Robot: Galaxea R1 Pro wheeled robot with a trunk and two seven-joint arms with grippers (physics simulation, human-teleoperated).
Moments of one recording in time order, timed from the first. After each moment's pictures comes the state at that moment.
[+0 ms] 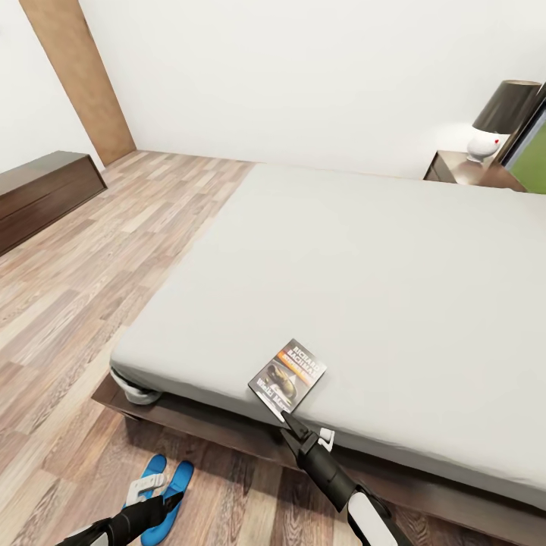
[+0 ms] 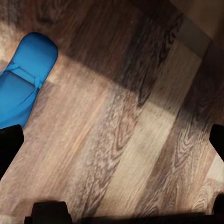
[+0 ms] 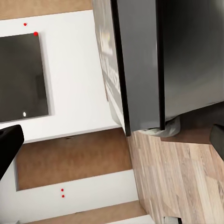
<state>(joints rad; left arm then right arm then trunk) -0.55 0.19 0.35 -0.02 -0.02 -0.09 -0.54 -0.35 0.10 0.12 -0.66 -1.04 0.34 0.89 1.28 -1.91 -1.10</state>
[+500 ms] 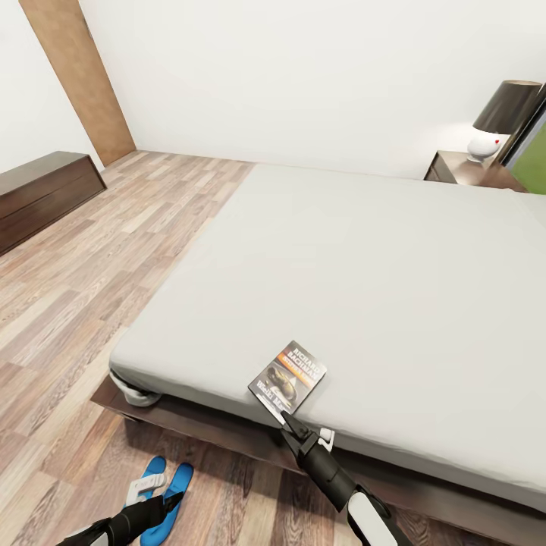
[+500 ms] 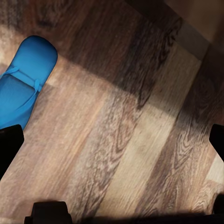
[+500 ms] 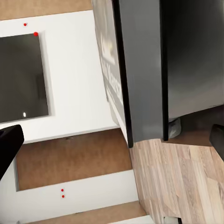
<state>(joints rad) -0.55 0.19 0.35 -0.02 -0.02 -0.09 -0.54 -0.35 0.10 0.12 -0.66 -1.04 0.34 0.89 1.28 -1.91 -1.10</state>
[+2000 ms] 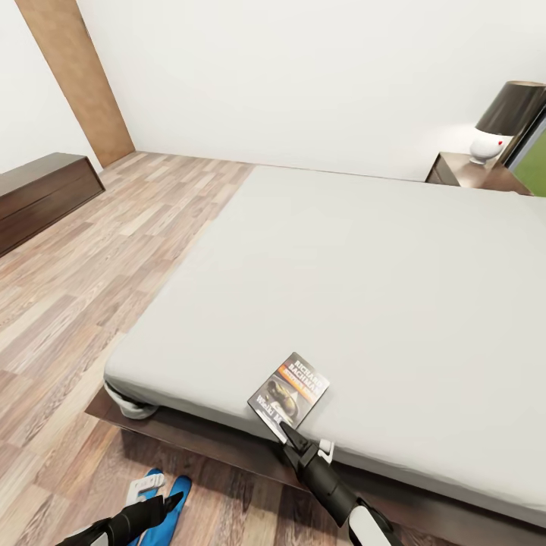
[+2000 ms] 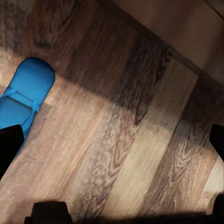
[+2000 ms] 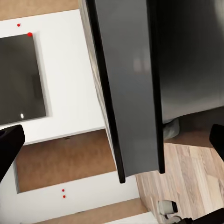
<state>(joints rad) -0.55 0.19 0.35 -0.02 -0.02 -0.09 -0.54 -0.32 0.10 0.13 -0.66 -1.03 0.35 0.89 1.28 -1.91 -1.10</state>
